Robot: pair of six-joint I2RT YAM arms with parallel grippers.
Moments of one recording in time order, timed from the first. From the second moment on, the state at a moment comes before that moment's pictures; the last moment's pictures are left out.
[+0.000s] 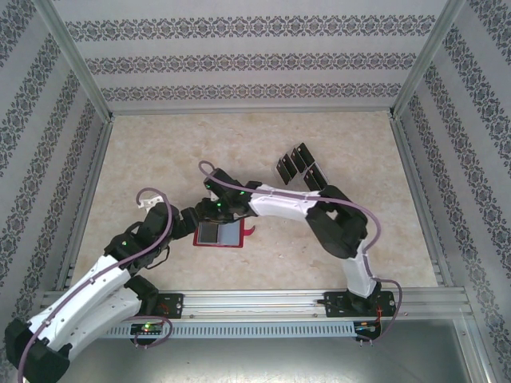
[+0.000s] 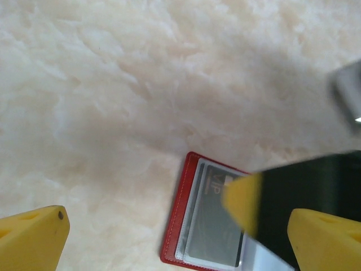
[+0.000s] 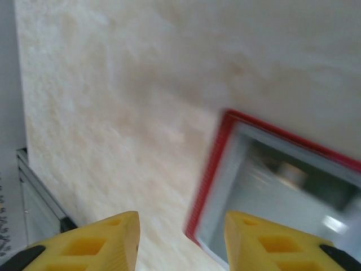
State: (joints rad) left arm -0.55 0.72 0.55 -0.68 -0.32 -0.83; right arm 0.94 2.01 1.41 -0.32 -0.35 0.91
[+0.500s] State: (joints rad) left arm -0.55 0.94 0.54 -0.61 -0.24 -0.79; right arm 0.92 1.57 0.97 -0.46 -0.04 0.87
